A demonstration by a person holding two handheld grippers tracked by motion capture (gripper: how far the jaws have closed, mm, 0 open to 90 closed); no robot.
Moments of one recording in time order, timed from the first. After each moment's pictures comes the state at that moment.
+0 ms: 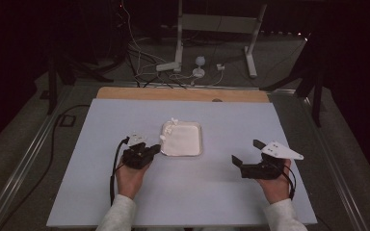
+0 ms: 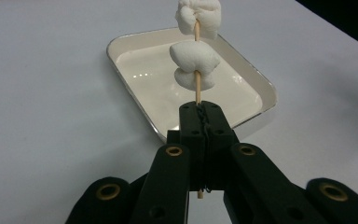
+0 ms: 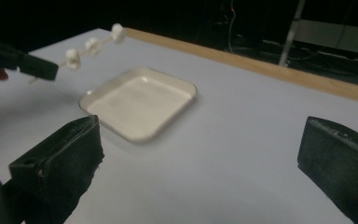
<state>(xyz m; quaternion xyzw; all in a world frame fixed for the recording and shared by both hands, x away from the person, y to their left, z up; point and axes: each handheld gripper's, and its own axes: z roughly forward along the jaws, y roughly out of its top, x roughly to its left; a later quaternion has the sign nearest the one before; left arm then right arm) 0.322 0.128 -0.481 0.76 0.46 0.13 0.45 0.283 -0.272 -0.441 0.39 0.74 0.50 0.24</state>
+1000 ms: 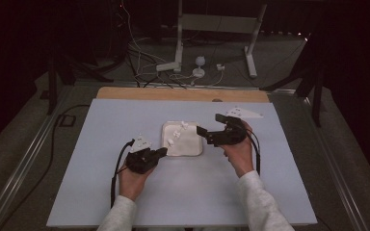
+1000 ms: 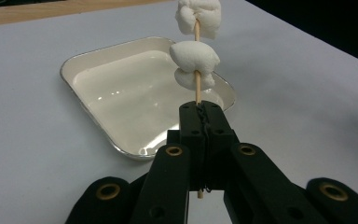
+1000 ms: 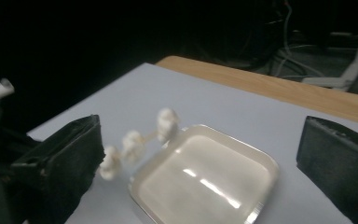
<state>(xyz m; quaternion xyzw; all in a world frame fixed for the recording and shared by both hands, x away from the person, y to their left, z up) 0.310 0.116 -0.478 0.77 0.39 0.12 0.48 0.369 -0.182 -0.411 0.38 0.73 0.55 0.13</state>
